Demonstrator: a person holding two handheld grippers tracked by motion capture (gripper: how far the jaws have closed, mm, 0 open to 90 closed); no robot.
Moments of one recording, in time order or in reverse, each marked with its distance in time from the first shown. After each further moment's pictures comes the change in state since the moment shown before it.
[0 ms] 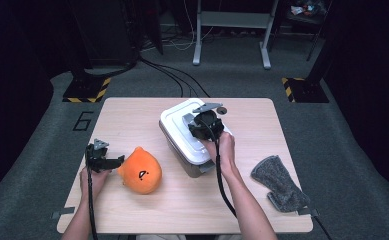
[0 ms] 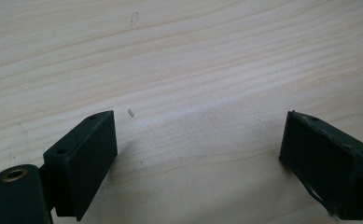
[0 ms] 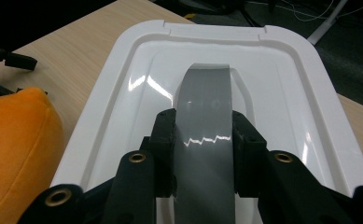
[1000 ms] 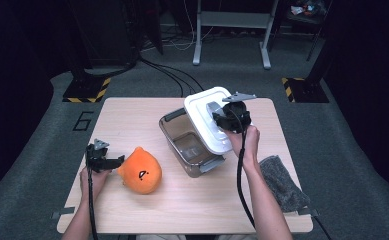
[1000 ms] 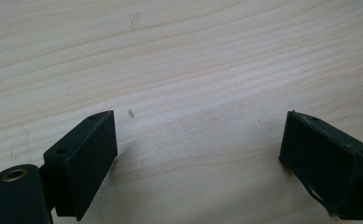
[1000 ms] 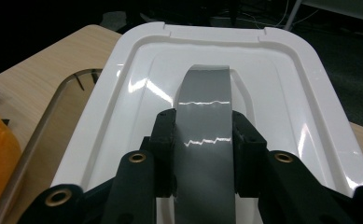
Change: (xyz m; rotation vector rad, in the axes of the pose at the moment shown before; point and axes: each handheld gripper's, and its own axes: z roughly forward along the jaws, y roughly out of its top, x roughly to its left) left arm -0.001 0.000 0.000 -0.001 0.007 0.001; right arm -0.059 -0.005 -0.047 -0.083 -0.094 0.095
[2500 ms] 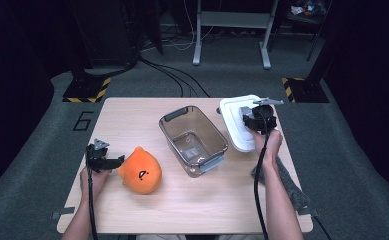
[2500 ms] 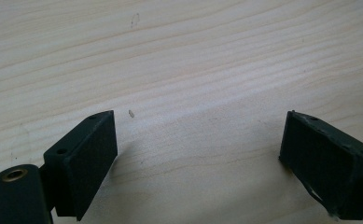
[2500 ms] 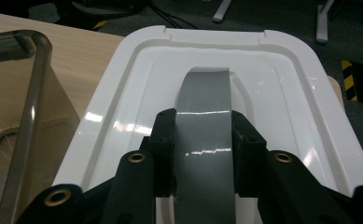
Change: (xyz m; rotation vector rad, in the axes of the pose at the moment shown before) left arm 0.000 0.000 0.000 -0.001 0.001 0.000; right arm -0.089 -0.053 0.017 0.060 -0.182 0.173
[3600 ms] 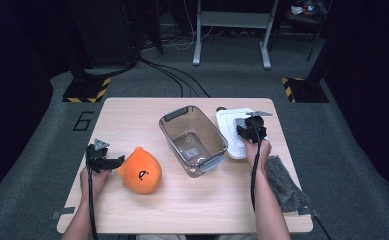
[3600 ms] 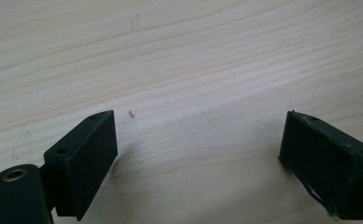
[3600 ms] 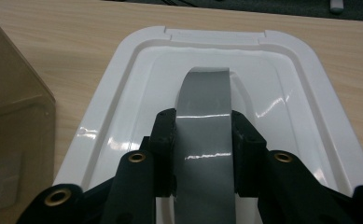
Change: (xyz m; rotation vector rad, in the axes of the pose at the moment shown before) left arm -0.001 0.000 0.000 -0.003 0.002 0.004; right arm 0.002 -0.044 0.057 0.050 0.006 0.070
